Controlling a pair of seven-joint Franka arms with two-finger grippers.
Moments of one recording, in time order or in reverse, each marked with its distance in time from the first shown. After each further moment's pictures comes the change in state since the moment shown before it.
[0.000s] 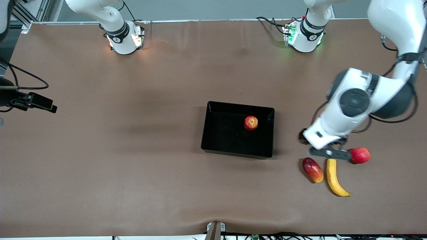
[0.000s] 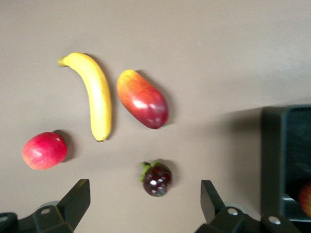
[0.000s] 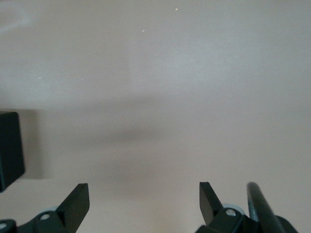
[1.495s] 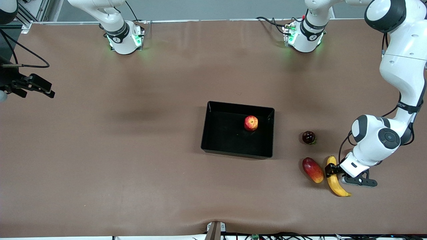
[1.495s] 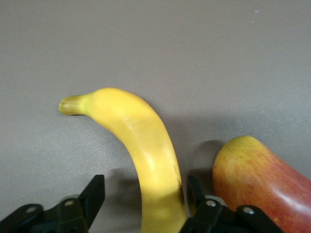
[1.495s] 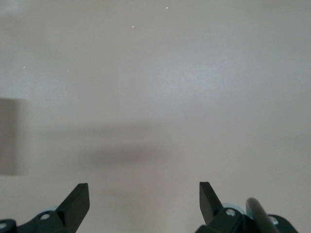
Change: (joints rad) left arm 0.120 0.388 0.188 0.026 0.014 0.649 0.193; right arm -0.281 -0.329 0.325 -0.484 -0.127 0.265 -0.031
